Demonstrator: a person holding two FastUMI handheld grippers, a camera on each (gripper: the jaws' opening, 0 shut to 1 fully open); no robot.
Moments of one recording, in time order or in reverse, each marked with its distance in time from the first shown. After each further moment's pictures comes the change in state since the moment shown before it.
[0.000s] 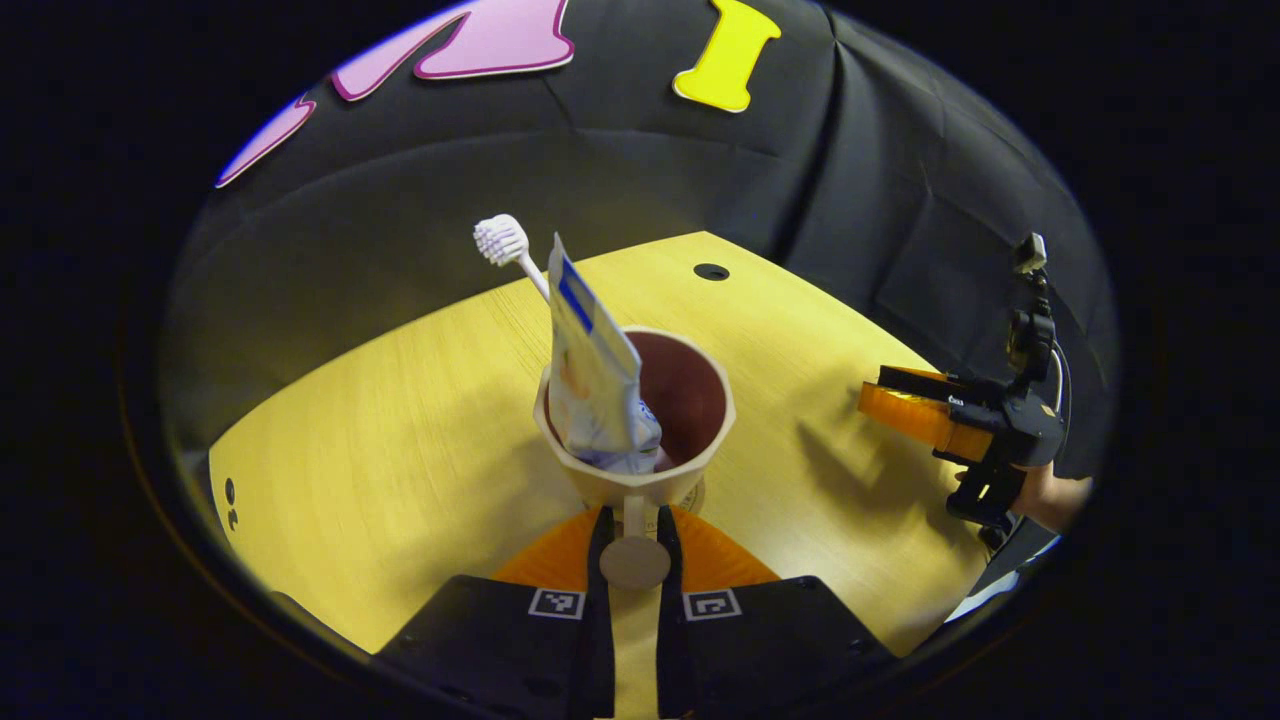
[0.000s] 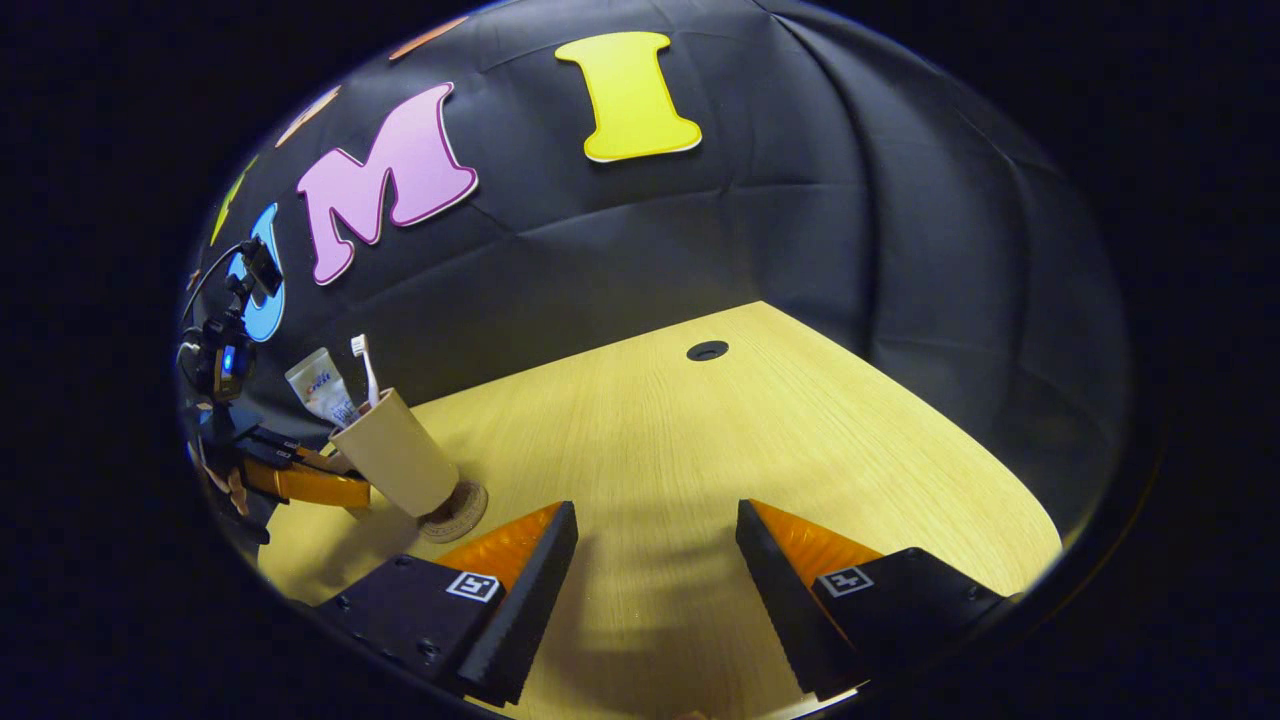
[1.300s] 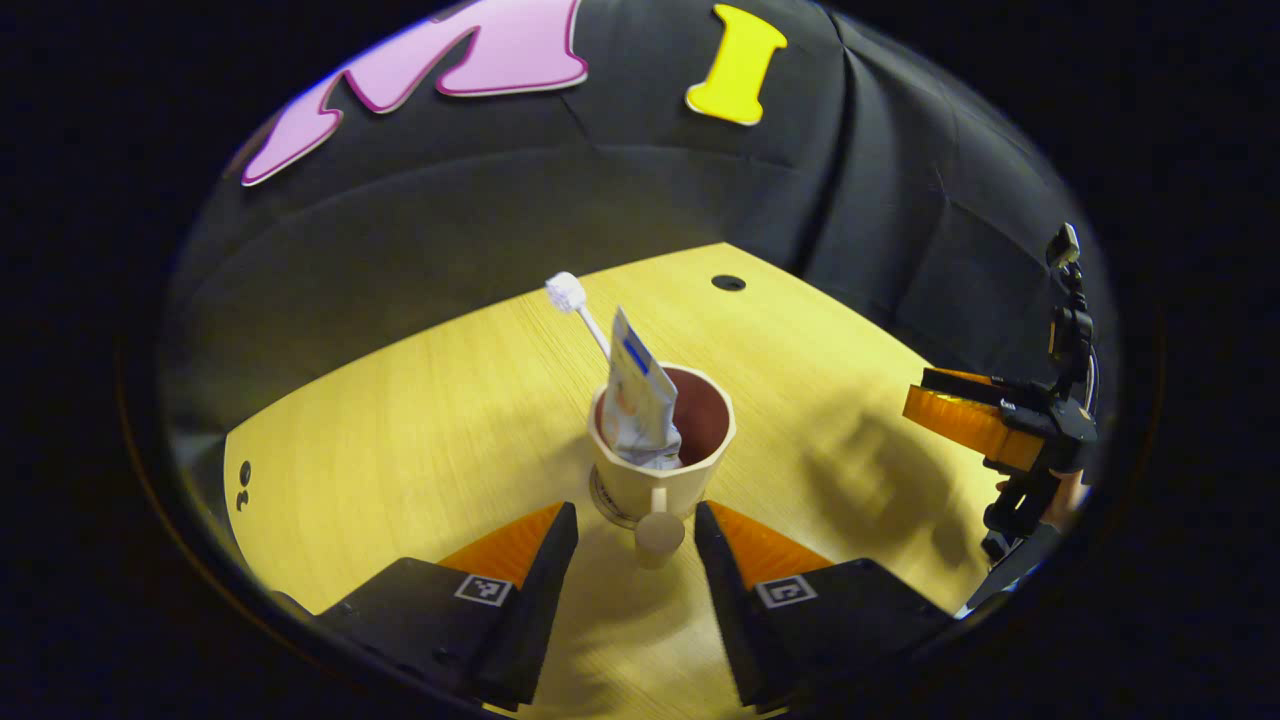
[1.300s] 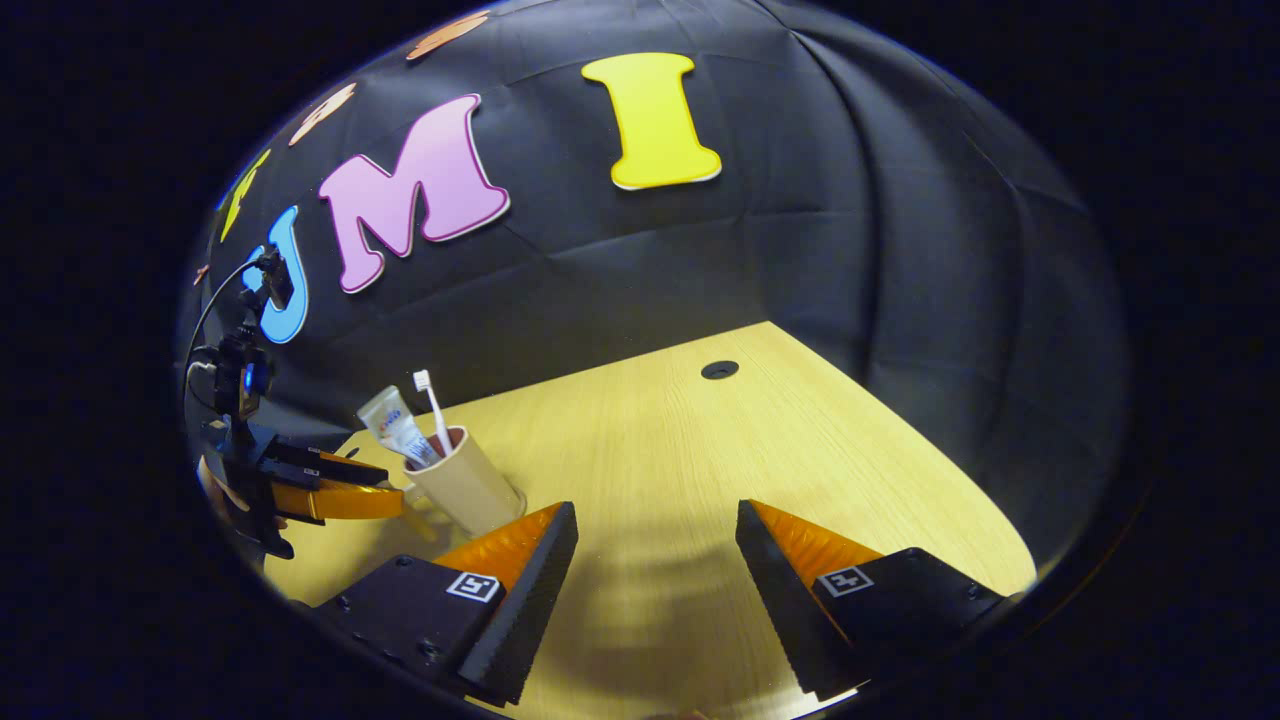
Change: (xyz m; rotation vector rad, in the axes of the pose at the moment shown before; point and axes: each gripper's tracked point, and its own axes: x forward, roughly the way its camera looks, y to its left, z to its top) left arm -0.049 0.005 -0.002 -0.053 -0.103 0.089; right arm -0.057 0.029 0.032 -0.040 -0.036 0.020
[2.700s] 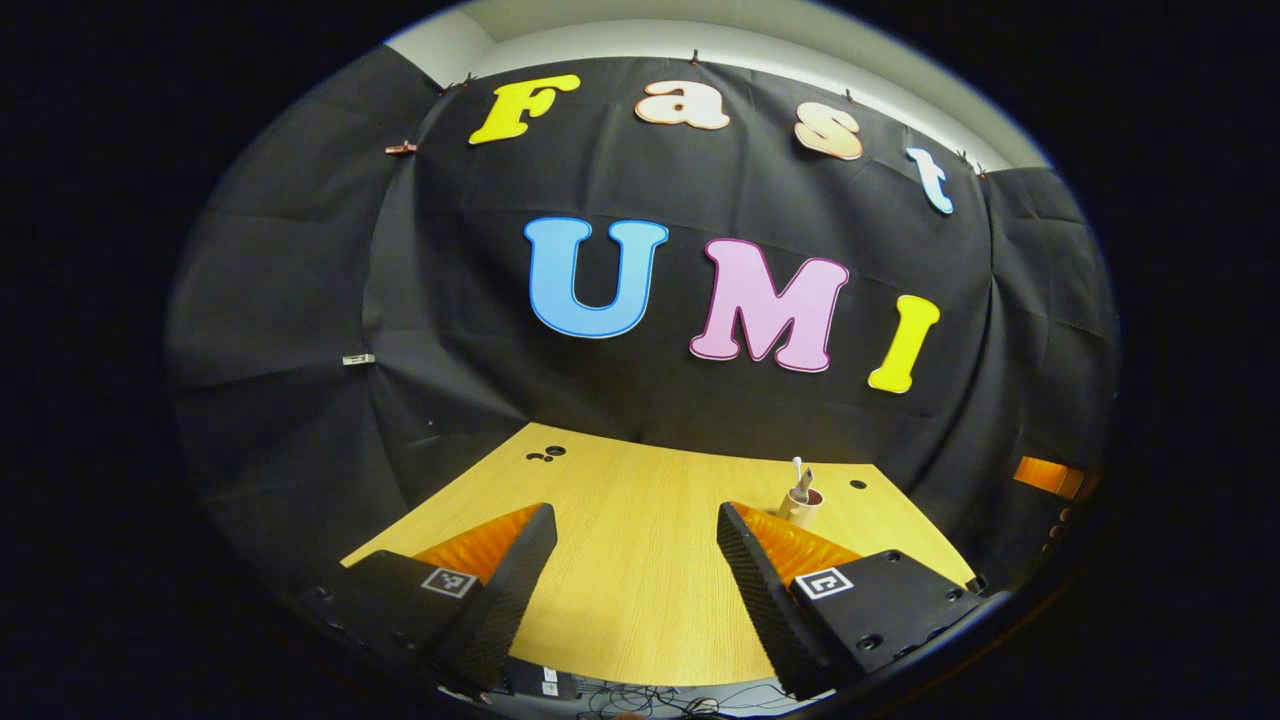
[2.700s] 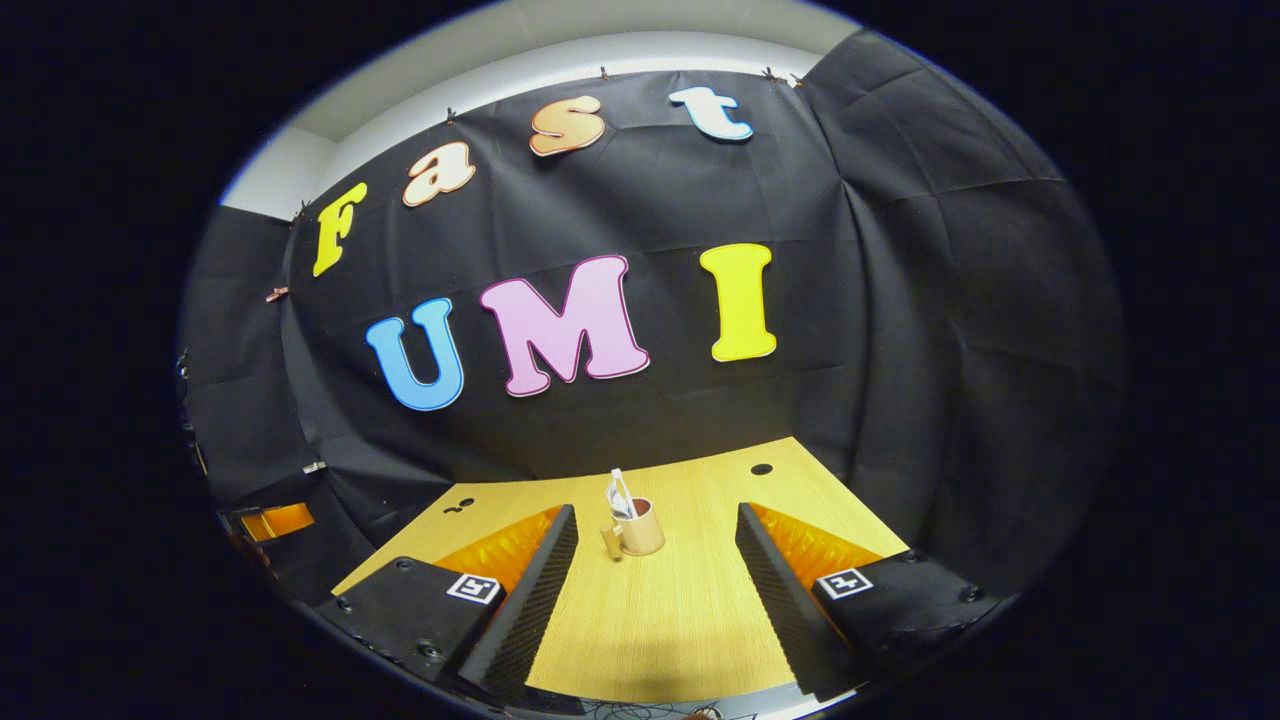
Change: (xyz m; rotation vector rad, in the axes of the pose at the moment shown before) left arm -0.490 0.036 -0.135 -0.415 -0.569 0.571; right arm -0.321 0.136 0.107 -0.055 -0.246 0.071
